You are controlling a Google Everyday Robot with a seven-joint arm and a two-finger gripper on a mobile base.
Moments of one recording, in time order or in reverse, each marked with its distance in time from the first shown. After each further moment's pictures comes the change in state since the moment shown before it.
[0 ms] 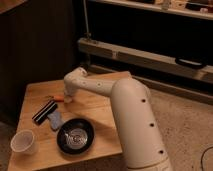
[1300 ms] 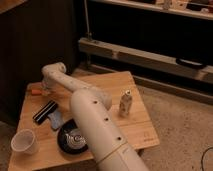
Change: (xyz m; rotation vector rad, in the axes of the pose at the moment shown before) arm 0.123 0.037 0.058 0.025 0.126 -0.080
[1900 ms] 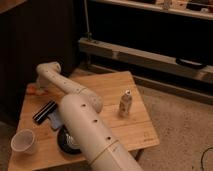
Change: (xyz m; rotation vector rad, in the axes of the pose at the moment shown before) arm 0.039 0.008 0.016 0.010 0.037 -0.044
